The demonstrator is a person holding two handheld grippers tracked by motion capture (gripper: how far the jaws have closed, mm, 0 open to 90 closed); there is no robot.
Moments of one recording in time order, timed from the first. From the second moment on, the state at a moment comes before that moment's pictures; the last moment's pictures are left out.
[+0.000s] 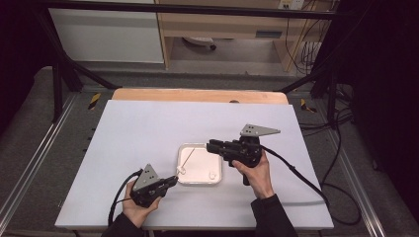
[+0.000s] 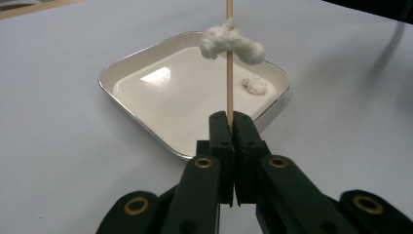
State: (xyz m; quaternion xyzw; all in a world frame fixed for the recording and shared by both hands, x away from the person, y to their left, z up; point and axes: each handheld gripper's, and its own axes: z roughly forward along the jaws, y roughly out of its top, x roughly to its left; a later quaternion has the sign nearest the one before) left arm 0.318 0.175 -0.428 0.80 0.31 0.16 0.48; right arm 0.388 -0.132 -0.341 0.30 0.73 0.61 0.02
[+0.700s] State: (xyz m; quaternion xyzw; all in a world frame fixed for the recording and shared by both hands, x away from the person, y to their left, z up) left arm 0.317 0.173 -0.428 0.81 0.30 0.16 0.48; right arm 0.403 -0.109 -0.353 0.31 0.73 0.61 -0.01
